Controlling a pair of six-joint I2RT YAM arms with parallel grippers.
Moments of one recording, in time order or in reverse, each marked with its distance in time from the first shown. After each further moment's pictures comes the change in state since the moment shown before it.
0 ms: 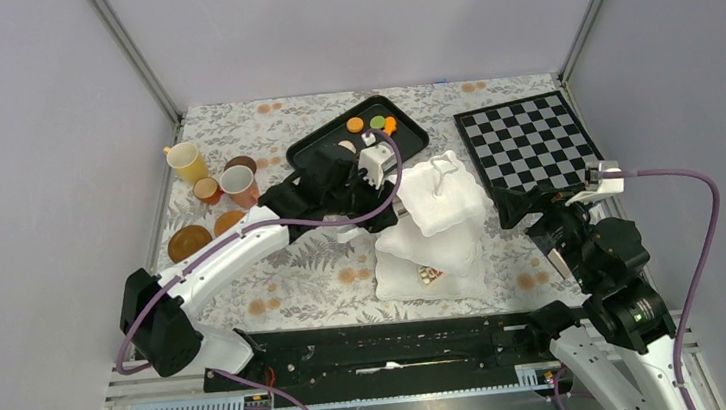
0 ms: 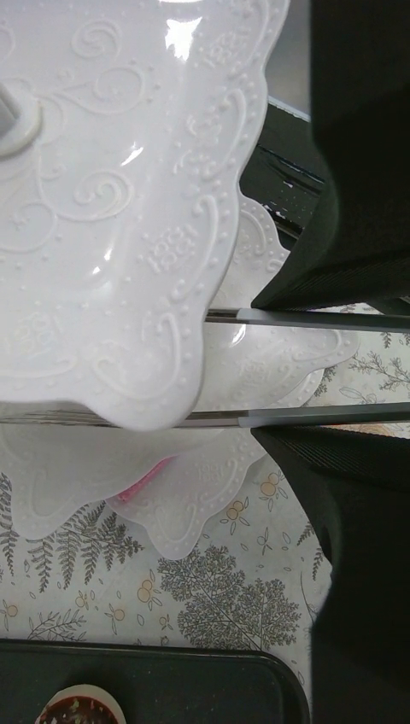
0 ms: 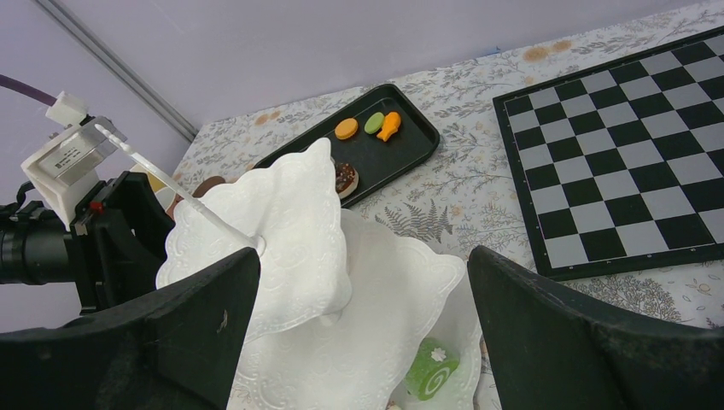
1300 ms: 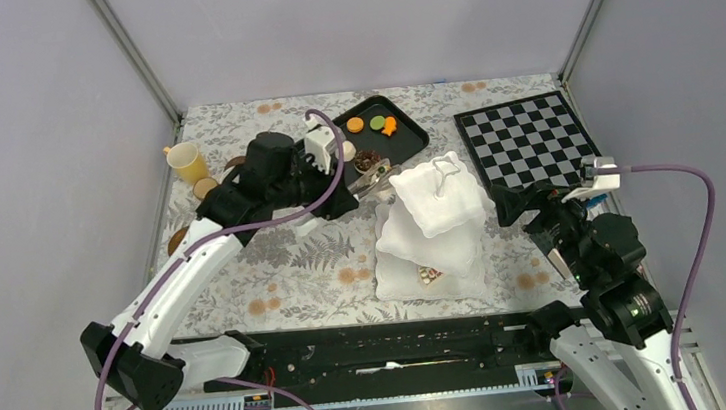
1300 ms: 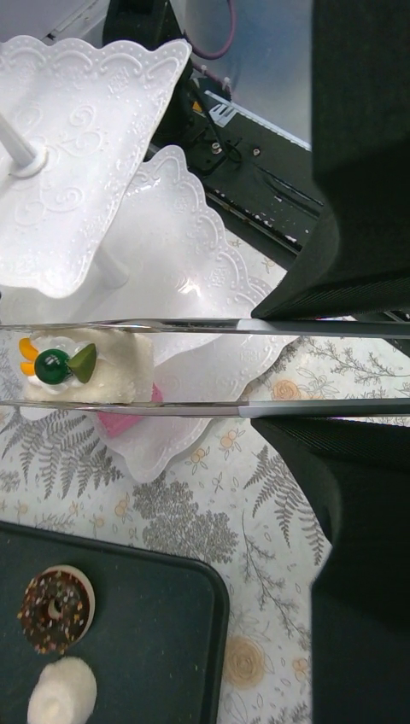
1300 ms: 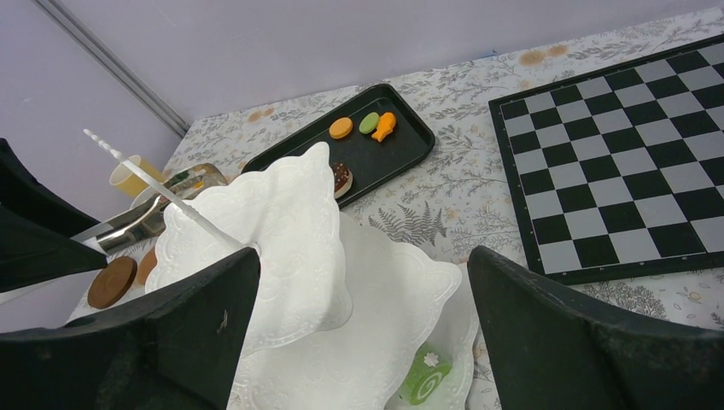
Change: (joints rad) left arm 0.210 -0.214 0.049 -0.189 0.091 0.015; right arm 0.000 0.031 0.000 0.027 -0.002 -0.031
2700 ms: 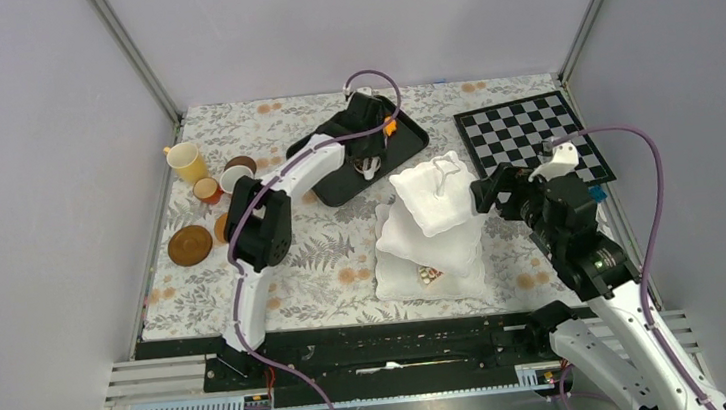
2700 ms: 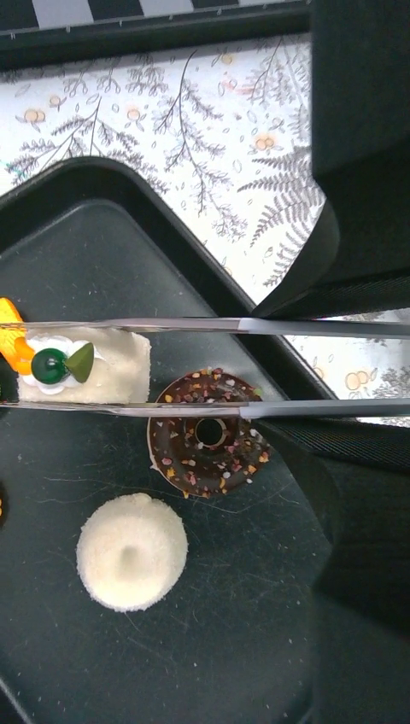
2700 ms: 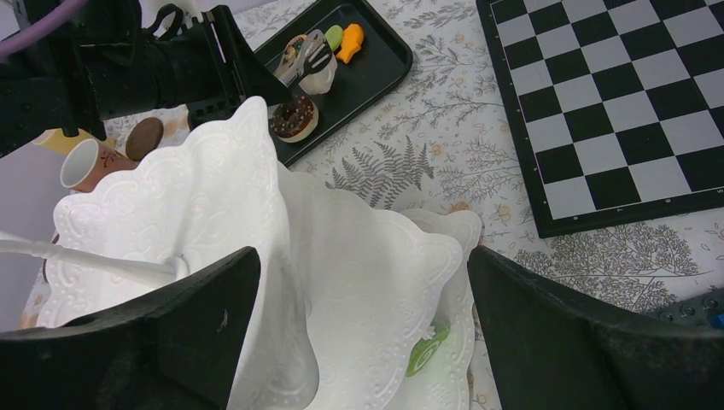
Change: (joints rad) left arm -0.006 1.014 0.623 0.176 -0.592 -0.427; right arm 0.000 0.252 -0.006 0.002 0.002 0.064
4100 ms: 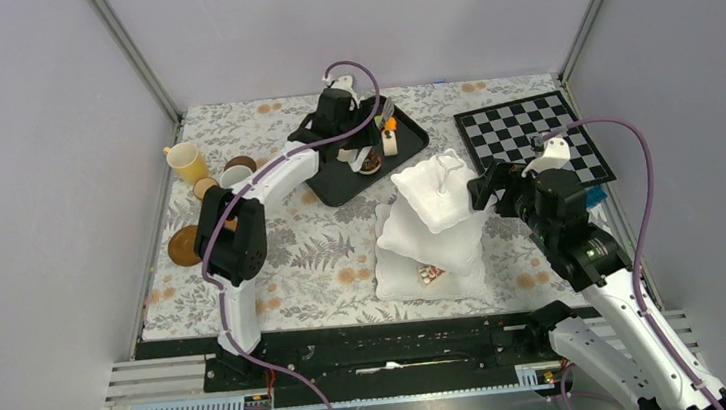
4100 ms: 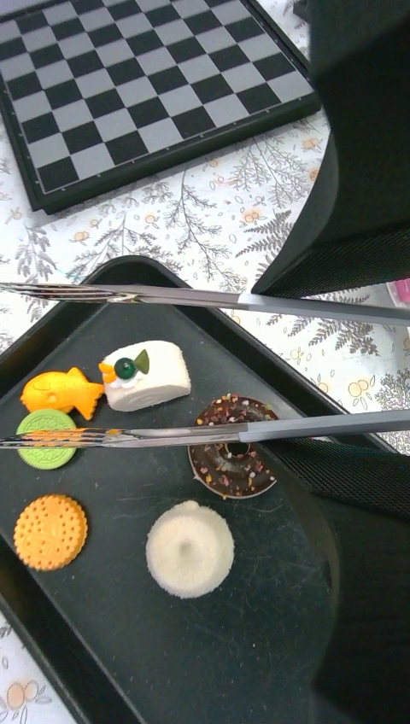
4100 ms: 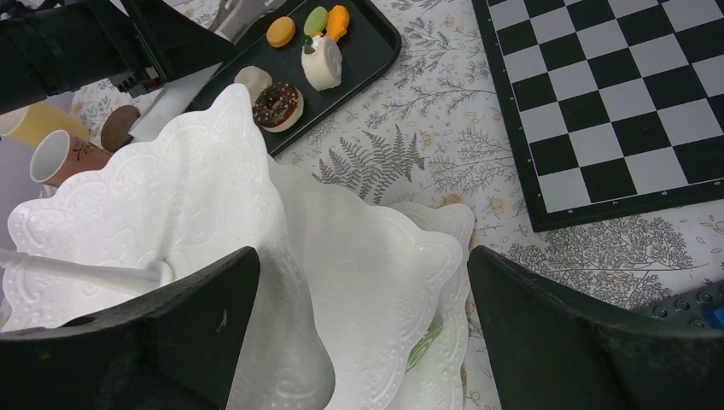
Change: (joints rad) left arm 0.062 -0.201 -0.243 0.270 0.180 0.071; right arm 0.000 0.060 0.012 0.000 0.008 -0.007
